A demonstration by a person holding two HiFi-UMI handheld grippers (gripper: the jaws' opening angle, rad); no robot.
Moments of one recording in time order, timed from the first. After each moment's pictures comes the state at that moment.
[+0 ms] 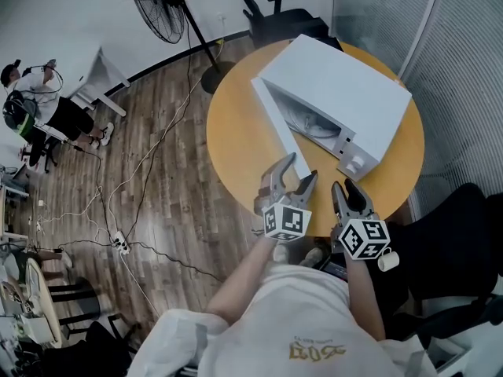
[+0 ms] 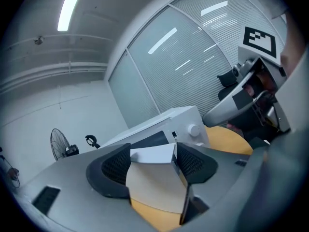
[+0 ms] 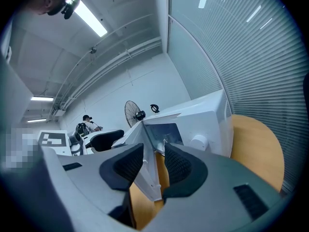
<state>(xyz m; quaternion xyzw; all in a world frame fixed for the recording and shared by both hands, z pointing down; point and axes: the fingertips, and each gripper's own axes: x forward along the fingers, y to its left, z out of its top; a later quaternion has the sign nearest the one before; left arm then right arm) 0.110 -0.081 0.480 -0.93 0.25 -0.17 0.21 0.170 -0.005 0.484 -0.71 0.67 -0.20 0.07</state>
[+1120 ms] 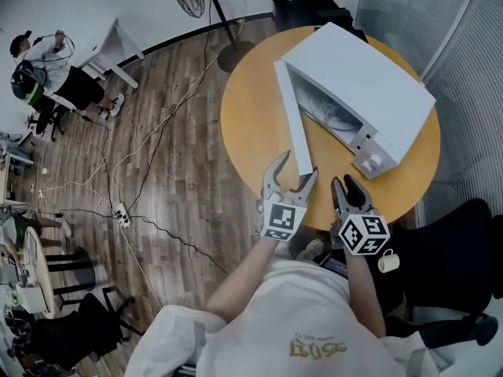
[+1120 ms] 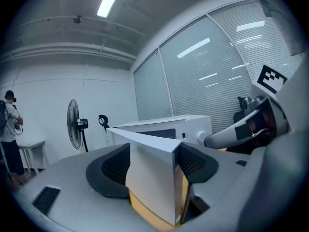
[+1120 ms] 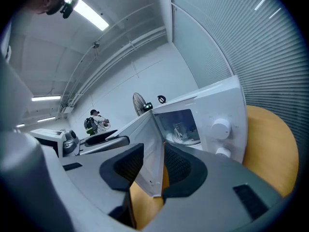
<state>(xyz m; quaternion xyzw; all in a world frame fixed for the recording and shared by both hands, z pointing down) 0.059 -0.093 0.485 -0.94 0.32 -0.10 0.05 0.136 -0.028 0.507 -0.67 0.71 -0.23 0.05</state>
